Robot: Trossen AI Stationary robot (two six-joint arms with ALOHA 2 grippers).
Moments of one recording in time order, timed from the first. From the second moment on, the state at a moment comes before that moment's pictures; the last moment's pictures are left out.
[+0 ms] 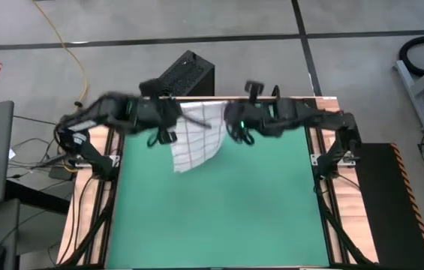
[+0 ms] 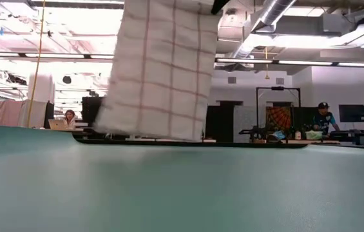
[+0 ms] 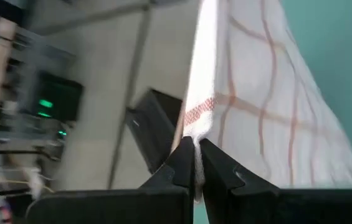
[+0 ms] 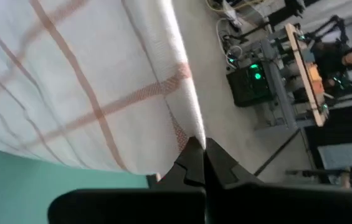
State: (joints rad) left arm 0.02 1.65 2.23 -1.56 -0.70 0.09; right arm -0.03 1.69 2.04 -1.19 0.86 -0.26
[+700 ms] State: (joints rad) left arm 0.51 1.65 1.96 -1.28 -0.06 0.59; right arm -0.25 1.71 1.91 -1.07 0.70 -0.24
